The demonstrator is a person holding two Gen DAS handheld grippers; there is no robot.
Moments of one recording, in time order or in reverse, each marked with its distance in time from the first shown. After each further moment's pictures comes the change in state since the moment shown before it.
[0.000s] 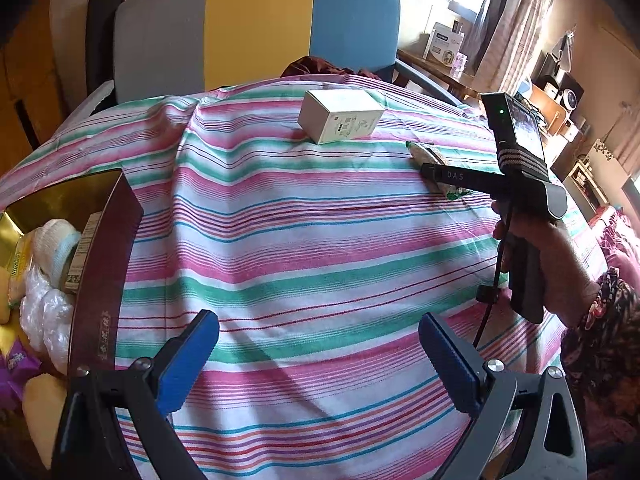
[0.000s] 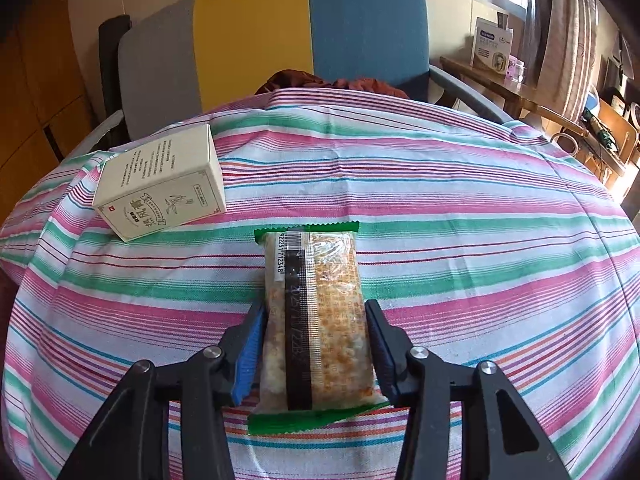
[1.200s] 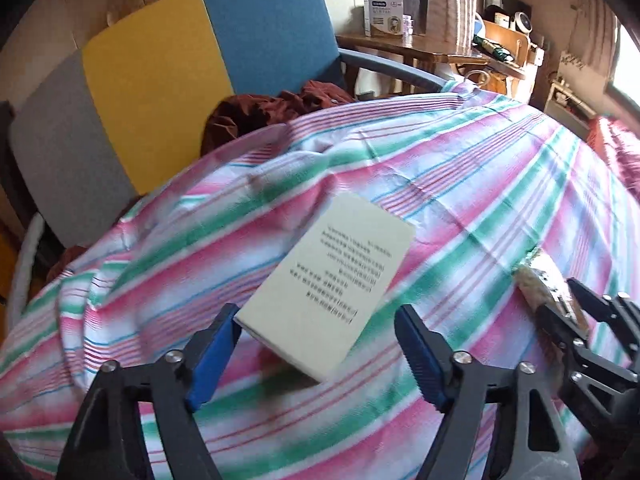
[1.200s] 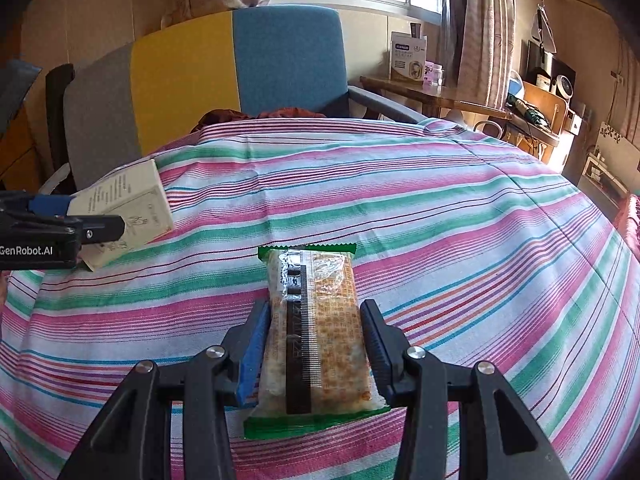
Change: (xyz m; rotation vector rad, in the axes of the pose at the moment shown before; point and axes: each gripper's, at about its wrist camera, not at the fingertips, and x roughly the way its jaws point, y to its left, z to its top) left arm 0.154 -0.039 0.189 0.349 0.007 -0.026; right arm -0.029 -0.019 -0.032 0.169 -0.141 -0.185
